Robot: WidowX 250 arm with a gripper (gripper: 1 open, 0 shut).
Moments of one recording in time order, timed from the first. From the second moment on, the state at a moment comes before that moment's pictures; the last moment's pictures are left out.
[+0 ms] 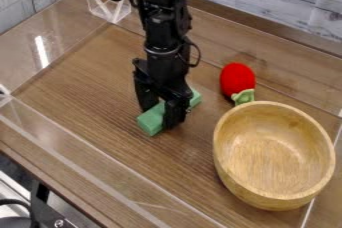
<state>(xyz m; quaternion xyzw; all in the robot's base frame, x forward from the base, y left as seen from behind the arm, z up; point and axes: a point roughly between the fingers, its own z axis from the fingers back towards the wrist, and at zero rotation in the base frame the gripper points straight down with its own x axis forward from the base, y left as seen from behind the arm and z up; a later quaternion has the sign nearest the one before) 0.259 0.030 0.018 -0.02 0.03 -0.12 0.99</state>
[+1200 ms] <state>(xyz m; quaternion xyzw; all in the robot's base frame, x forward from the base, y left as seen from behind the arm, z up) 0.260 0.074 0.104 0.02 -0.03 -0.02 1.00</state>
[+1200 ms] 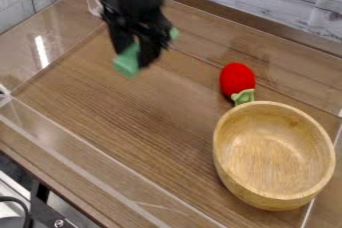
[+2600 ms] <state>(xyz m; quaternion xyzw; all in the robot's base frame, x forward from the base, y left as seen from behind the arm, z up) 0.343 0.212 0.039 0.02 -0.05 0.01 1.00</state>
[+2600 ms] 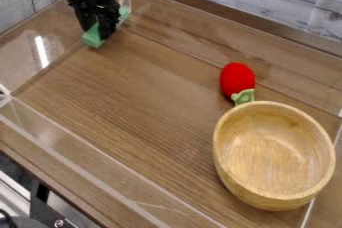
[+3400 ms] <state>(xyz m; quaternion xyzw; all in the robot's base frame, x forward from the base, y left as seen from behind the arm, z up) 0.346 0.202 0.036 0.00 -0.06 -0.01 1.00</state>
